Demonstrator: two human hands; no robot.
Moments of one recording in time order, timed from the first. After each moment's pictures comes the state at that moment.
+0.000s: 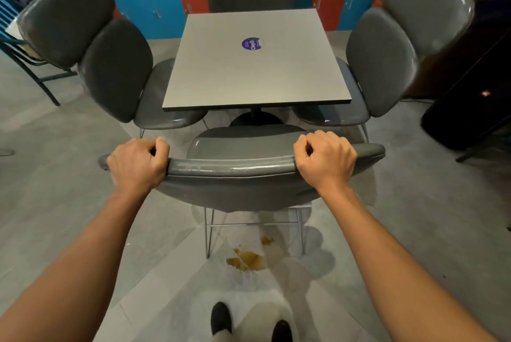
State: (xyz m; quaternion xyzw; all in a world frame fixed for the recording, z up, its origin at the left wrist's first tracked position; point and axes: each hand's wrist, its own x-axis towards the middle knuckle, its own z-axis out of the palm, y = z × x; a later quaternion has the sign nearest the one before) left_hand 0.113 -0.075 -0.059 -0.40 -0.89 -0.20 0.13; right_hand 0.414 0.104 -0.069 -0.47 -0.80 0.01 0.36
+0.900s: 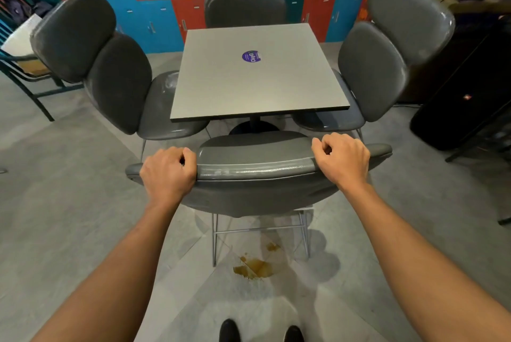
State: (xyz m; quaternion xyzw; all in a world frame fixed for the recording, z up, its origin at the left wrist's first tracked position) left_hand 0.111 -0.084 -0.059 -0.41 -0.87 -0.25 0.10; right_hand 0.410 0.091 -0.047 -0.54 -0.81 0.07 0.23
